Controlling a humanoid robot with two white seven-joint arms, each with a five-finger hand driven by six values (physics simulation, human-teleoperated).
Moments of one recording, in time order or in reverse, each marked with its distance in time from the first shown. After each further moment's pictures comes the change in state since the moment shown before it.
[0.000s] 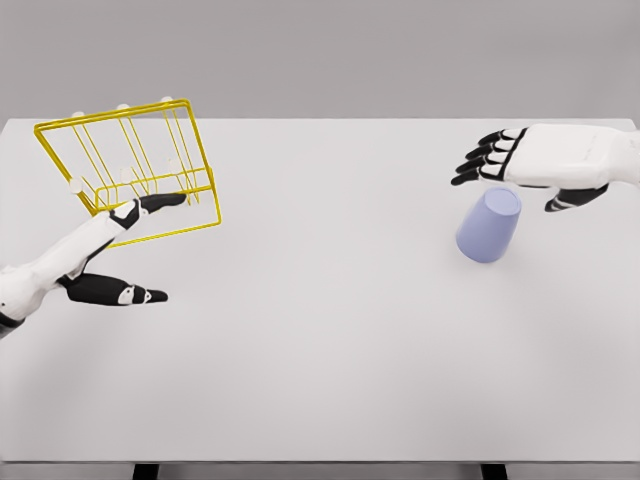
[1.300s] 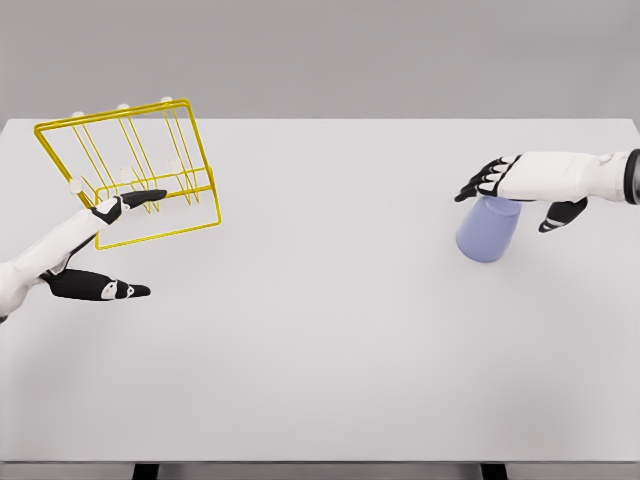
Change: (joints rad) left arm 0.005 0.022 0.026 0.045 0.001 0.000 -0.003; right arm 0.000 0.111 0.091 0.239 0.053 0.000 0.000
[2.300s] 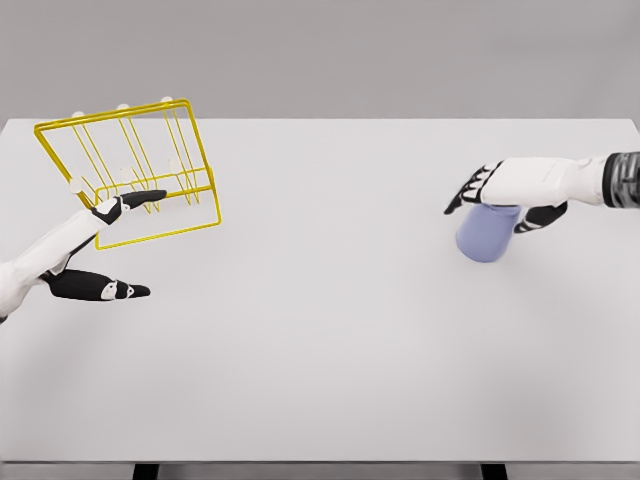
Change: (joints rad) left arm 0.002 0.000 0.001 0.000 -0.002 0.000 0.000; right arm -0.012 0.038 0.033 0.007 -0.003 0.000 0.000
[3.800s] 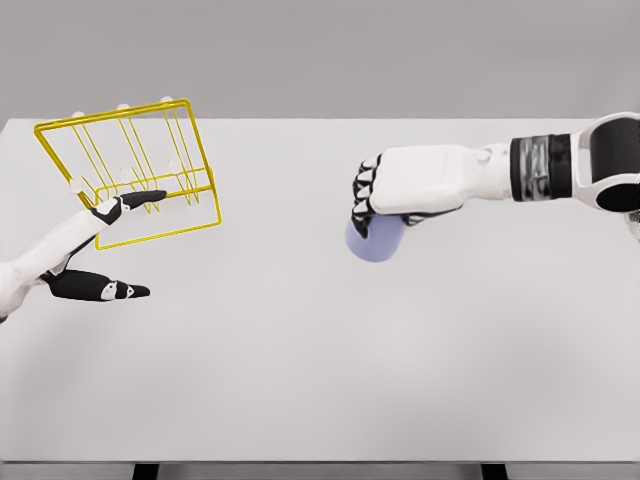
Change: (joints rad) left arm 0.000 0.000 0.001 0.002 -0.004 0.000 0.000; right arm -0.069 0.152 -0.009 -0.300 -0.006 -0.001 0.001
